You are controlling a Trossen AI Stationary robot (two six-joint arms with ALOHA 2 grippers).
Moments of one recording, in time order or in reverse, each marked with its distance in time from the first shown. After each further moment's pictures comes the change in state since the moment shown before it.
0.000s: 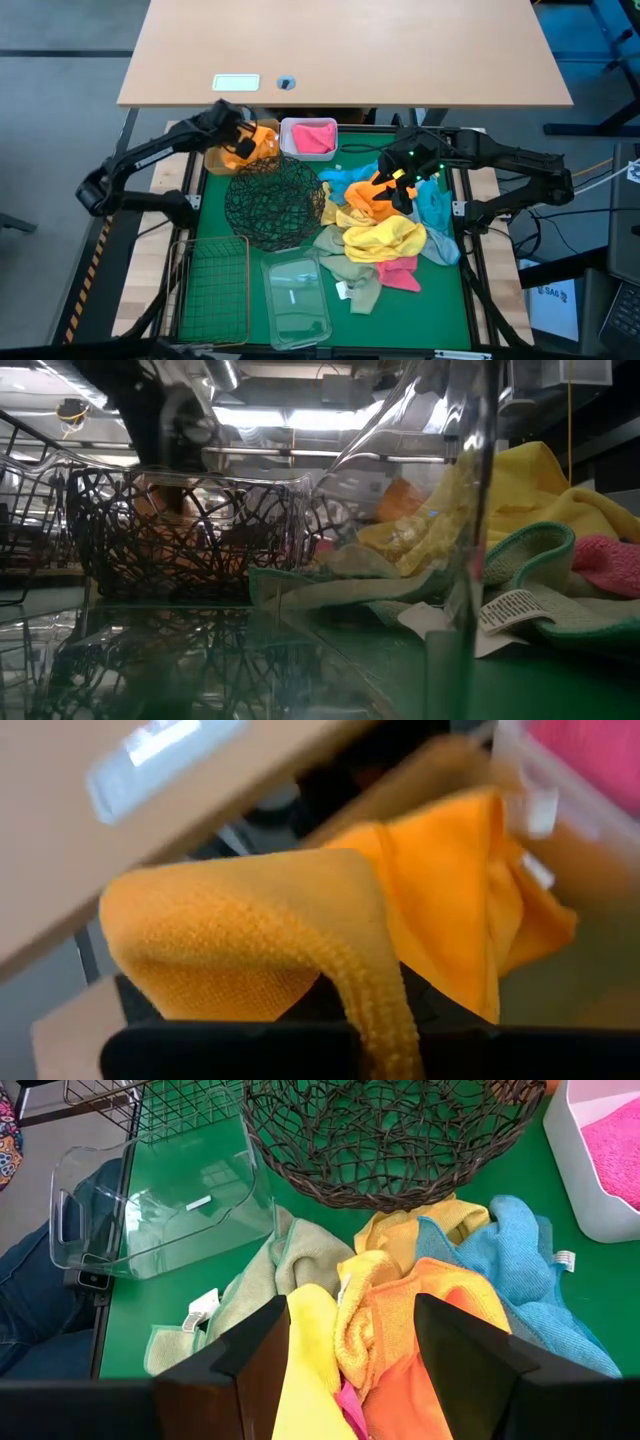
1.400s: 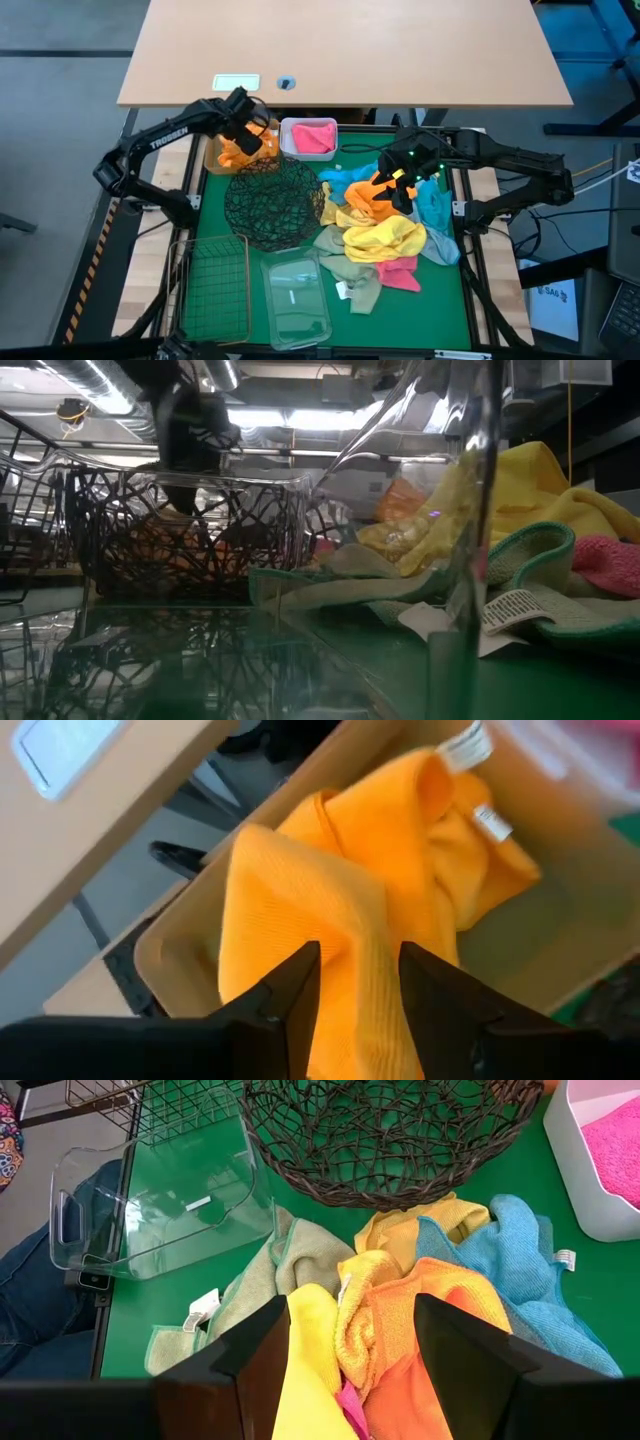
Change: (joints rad) left arm -0.027 0.212 0.294 -0.313 0.047 0.004; right arm 0.000 0.000 0.000 0.000 0.000 0.004
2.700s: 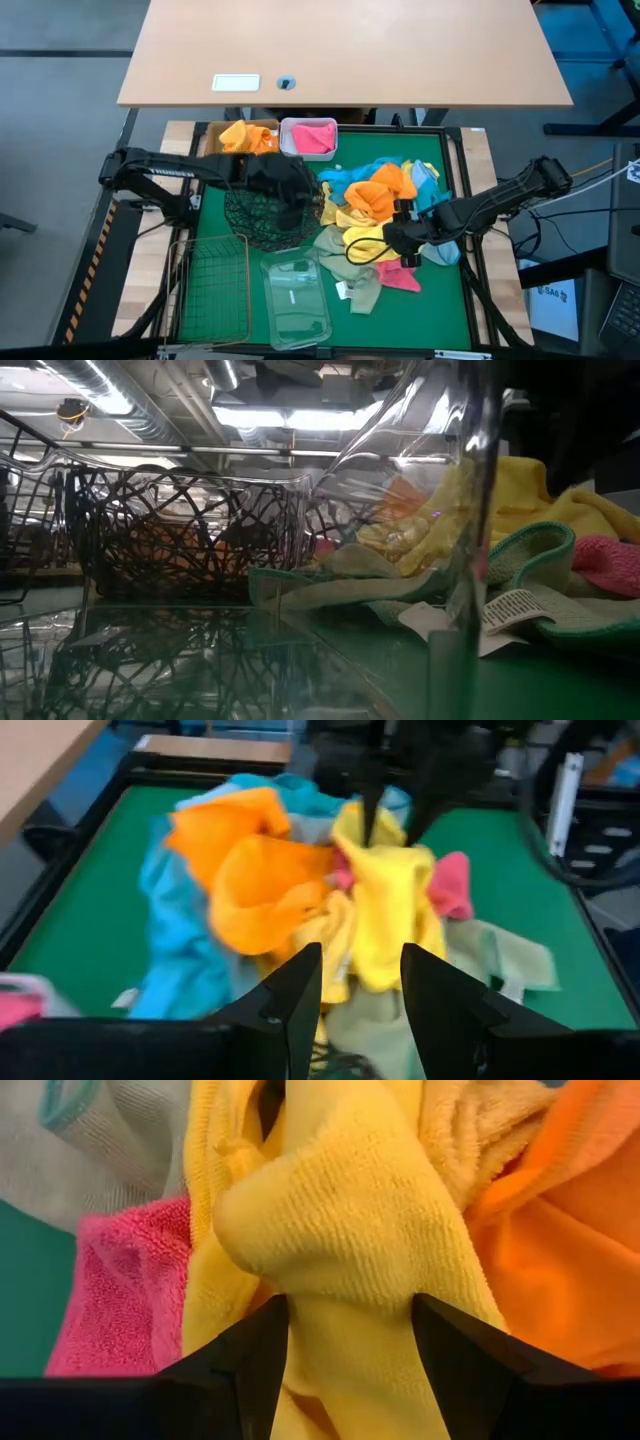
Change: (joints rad) left arm -0.831 0.042 0.132 0.534 0.266 -0.056; right arm 0.530 0.019 -0.466 0.092 0.489 0.180
